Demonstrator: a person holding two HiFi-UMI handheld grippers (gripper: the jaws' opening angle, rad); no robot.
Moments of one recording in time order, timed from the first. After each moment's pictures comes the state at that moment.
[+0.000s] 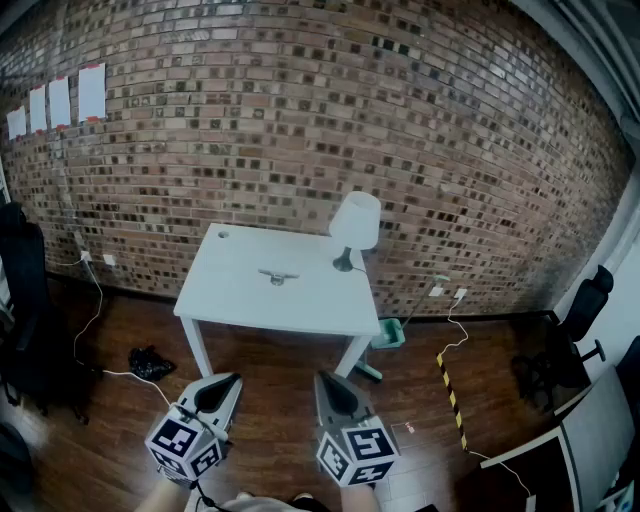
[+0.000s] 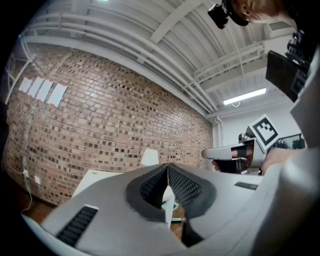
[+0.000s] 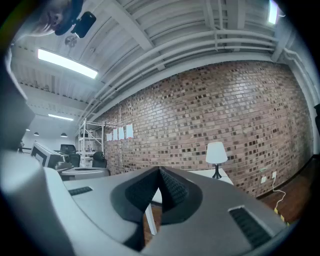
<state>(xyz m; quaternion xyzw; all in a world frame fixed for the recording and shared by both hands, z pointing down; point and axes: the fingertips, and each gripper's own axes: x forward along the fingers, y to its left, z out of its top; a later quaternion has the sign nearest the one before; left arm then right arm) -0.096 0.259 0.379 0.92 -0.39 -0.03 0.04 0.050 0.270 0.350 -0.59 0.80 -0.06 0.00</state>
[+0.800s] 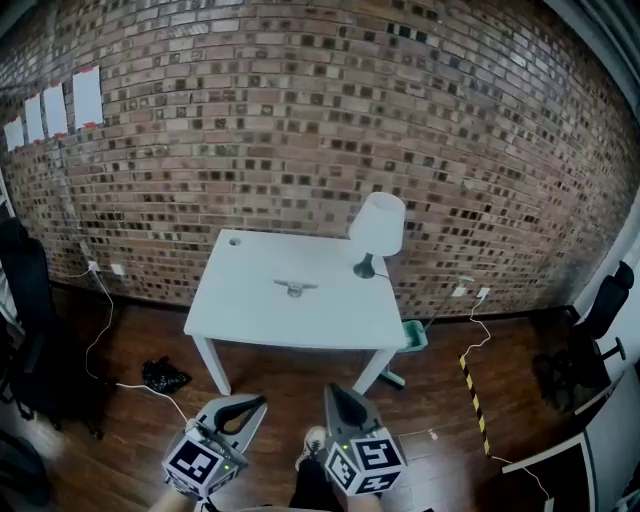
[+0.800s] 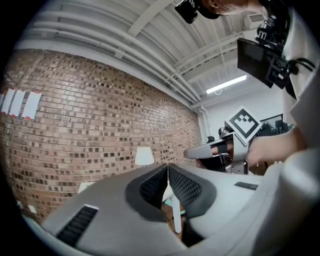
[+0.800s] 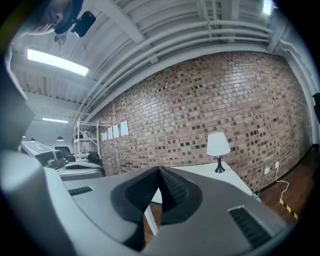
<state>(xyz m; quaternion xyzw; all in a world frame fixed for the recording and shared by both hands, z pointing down) -0.088 0.204 0.405 0.94 -0.33 0.04 -0.05 0.034 0.185 0.397 -0.60 0.80 -0.09 0.01</state>
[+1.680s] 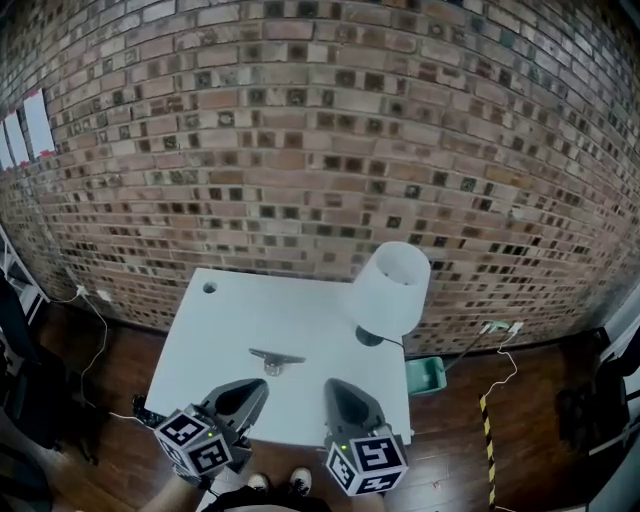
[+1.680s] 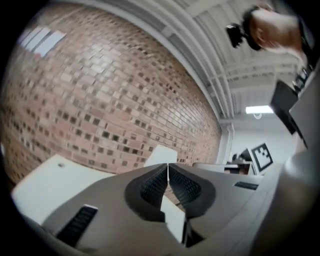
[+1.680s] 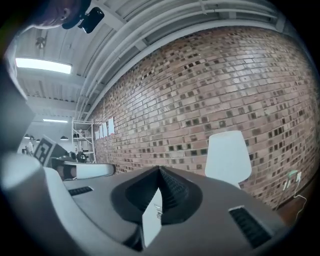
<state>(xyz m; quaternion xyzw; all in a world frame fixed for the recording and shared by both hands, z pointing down) 0.046 -0.176 0.412 0.91 -0.36 -0.06 0.18 0.171 -0.170 0.399 -0.56 0.82 -0.10 -0.01</state>
